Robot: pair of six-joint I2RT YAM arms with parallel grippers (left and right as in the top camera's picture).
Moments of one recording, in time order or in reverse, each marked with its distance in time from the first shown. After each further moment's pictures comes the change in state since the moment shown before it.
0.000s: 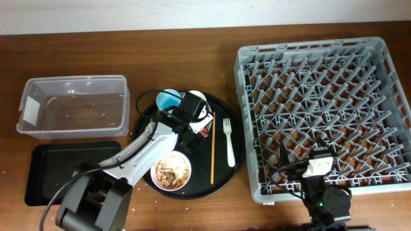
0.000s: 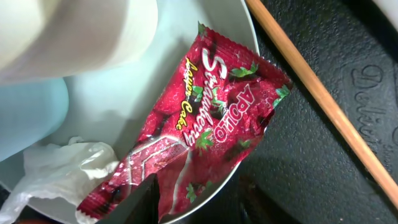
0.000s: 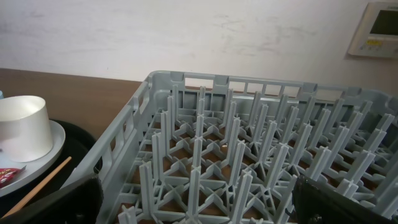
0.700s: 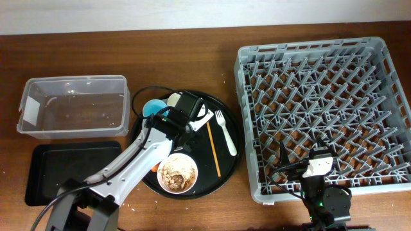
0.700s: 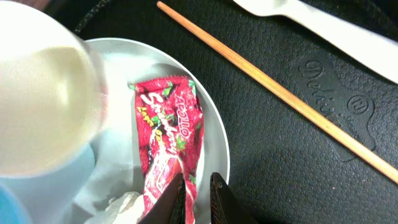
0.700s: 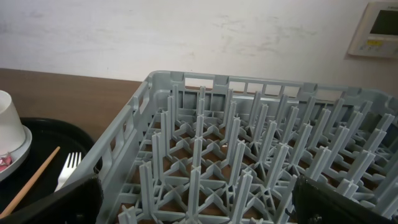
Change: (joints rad) left arm -0.008 -0.102 -0.010 0.013 -0.022 0.011; right arm 0.000 0.000 0.000 0.000 0.000 0.000
